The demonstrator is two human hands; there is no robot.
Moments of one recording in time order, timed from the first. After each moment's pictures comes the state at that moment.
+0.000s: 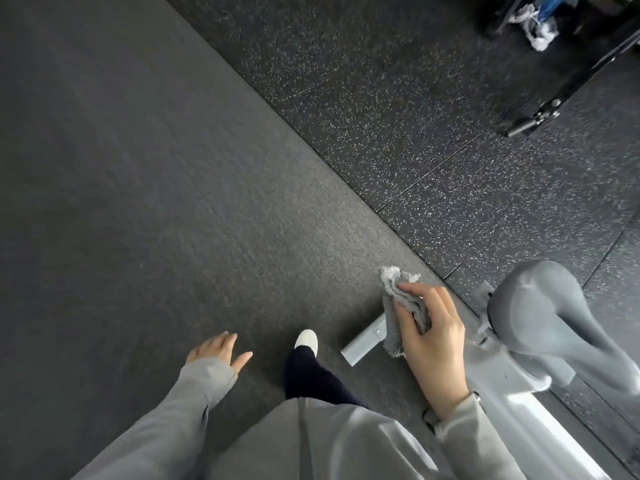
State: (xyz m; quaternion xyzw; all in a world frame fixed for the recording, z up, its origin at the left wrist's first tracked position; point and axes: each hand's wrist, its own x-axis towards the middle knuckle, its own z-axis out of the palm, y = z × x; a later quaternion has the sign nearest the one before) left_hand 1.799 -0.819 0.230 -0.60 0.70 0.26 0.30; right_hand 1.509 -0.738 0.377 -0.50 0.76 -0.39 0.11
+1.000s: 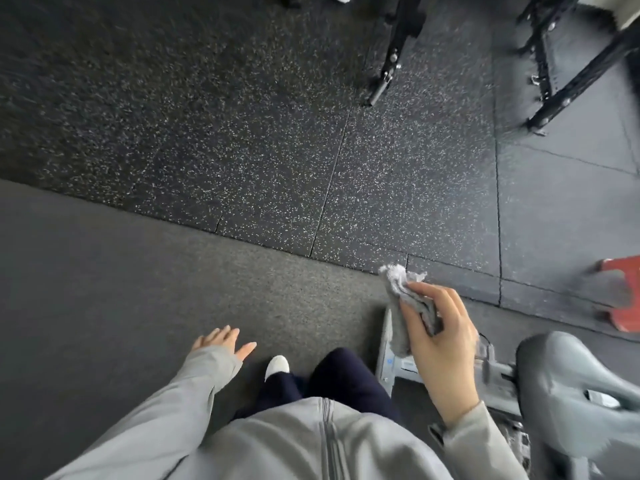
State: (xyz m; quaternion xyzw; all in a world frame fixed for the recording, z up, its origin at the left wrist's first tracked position) left_hand 1.513 -1.285 0.227 -0.35 0.83 0.16 0.41; right_hand 1.342 -1.033 0.386 -0.22 0.87 -0.43 -0.03
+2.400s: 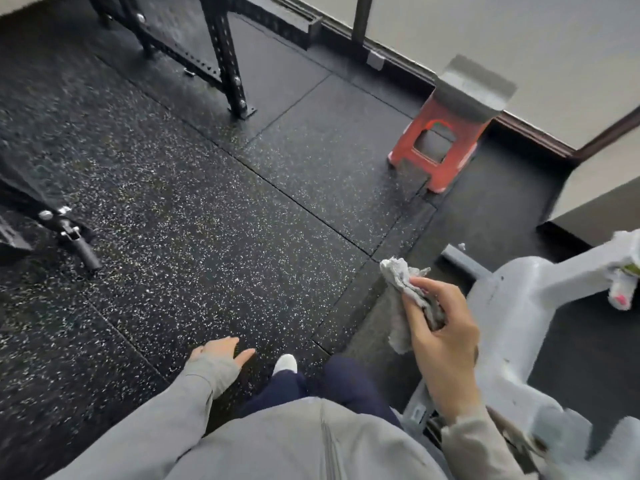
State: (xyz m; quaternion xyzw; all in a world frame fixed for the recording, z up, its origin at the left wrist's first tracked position) left_hand 0.657 -1.196 0.252 0.16 0.88 -0.08 0.43; right_hand 0.812 -0.928 0.404 0.30 0.81 -0.42 -0.28
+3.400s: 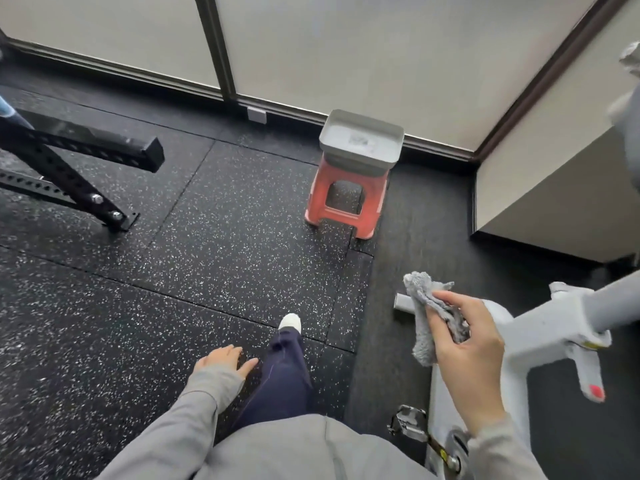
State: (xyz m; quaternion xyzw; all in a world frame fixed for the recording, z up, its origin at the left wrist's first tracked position) left_hand 0.366 -0.781 0.245 0.34 0.85 -0.13 0.38; right_hand 0.630 -0.581 0.409 0.48 0.75 -0.32 -0.34
